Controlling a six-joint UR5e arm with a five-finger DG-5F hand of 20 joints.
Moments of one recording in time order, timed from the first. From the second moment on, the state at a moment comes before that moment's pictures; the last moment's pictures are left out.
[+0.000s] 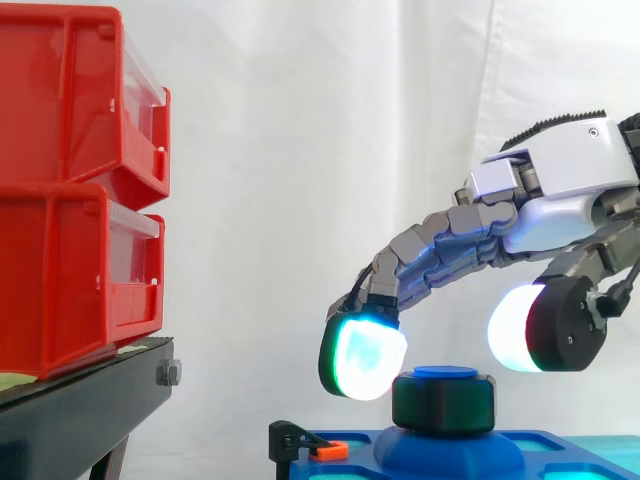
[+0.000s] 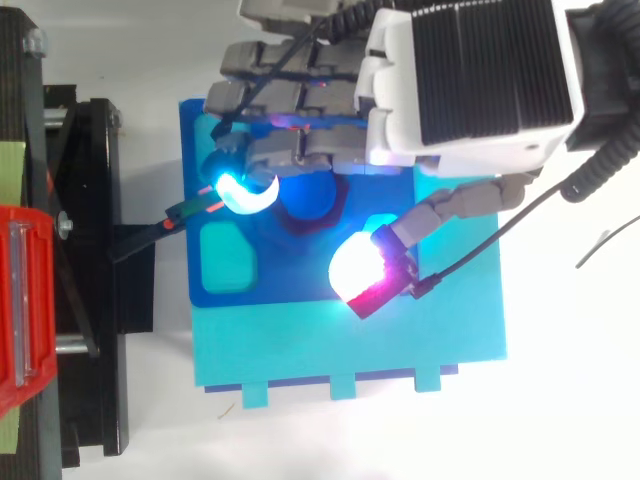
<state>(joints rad) 0.00 -2.20 -1.14 -3.12 -1.69 -1.35</state>
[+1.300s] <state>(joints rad) -0.06 -2.20 -1.09 -3.14 -1.78 -1.37</state>
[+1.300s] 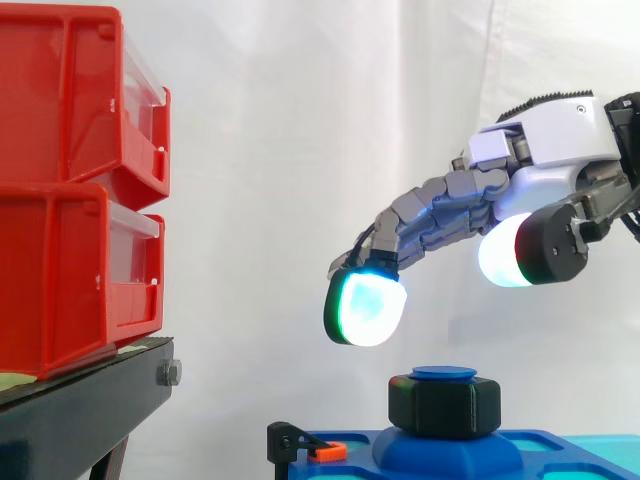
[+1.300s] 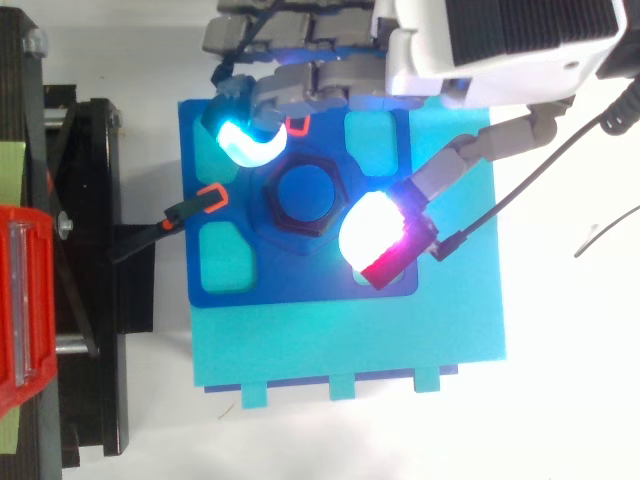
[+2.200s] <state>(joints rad) 0.08 -2.20 -1.17 -3.06 -1.59 -1.36</state>
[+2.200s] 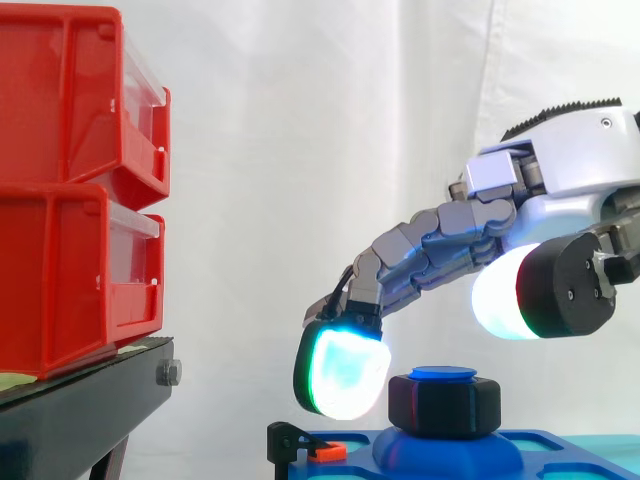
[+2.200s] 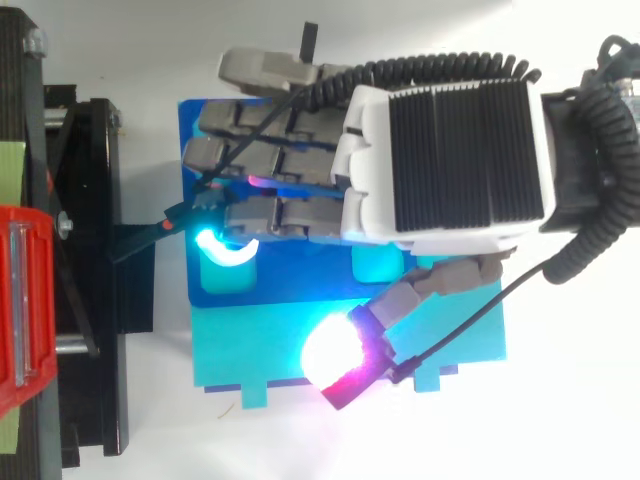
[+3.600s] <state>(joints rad) 0.05 -2.20 -1.18 -3.06 -1.65 -1.35</state>
